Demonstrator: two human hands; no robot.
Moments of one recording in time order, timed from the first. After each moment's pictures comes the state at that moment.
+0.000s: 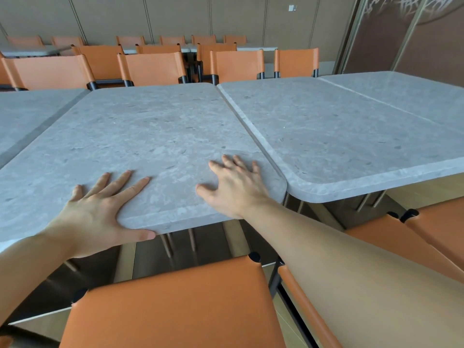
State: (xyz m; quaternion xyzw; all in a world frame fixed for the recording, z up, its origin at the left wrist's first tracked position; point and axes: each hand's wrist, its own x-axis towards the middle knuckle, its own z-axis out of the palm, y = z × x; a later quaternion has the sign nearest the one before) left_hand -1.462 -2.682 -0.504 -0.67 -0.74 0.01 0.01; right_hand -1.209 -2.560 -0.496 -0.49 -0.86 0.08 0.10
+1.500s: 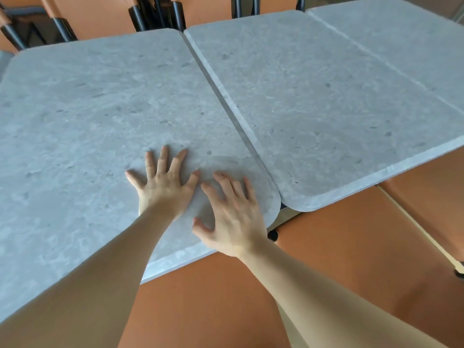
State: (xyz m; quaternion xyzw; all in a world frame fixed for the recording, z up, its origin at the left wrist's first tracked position) left_hand -1.374 -2.527 -0.493 -0.60 -0.79 -0.04 -0.09; right_hand -1.210 -2.564 -0.504 -0.52 -0.83 0.05 0.17
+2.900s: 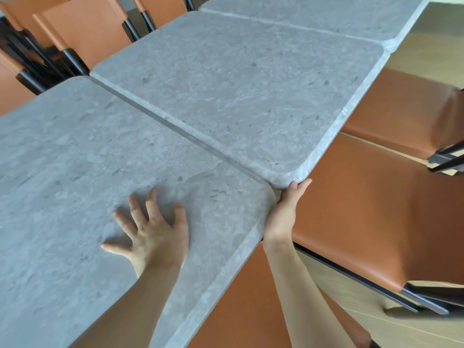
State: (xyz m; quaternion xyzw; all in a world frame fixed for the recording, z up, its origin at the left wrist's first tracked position) left_hand -1.373 -2.525 -0.492 -0.61 -0.79 -0.03 -0.09; right_hand -1.196 -2.560 -0.530 -0.56 -0.06 0.42 0.71
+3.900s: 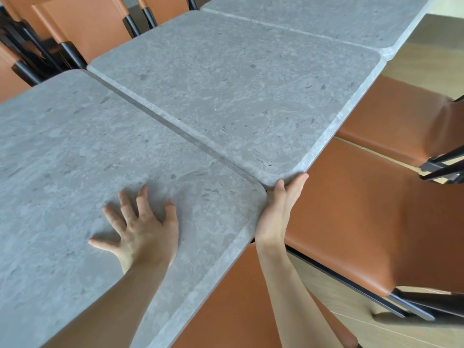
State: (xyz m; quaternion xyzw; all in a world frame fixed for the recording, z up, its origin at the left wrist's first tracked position) left_hand -1.372 -2.525 -0.491 -0.60 -0.79 -0.03 -0.10; right_hand -1.194 -2.566 -0.522 -0.63 -0.18 0.32 0.69
